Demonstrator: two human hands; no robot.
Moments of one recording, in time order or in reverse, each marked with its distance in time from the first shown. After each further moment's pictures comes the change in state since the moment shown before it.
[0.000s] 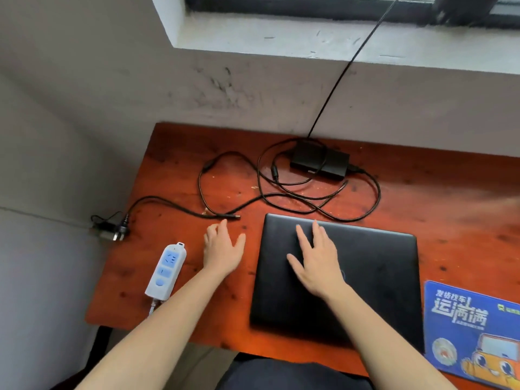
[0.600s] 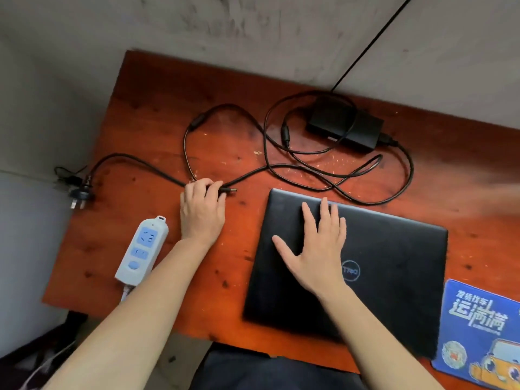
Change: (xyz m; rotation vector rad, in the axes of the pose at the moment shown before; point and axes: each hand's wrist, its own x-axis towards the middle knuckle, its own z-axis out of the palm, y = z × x) left_hand 0.063 -0.044 0.025 0.194 0.377 0.426; right_hand 0.015 -0.023 0.027 0.067 0.165 0.074
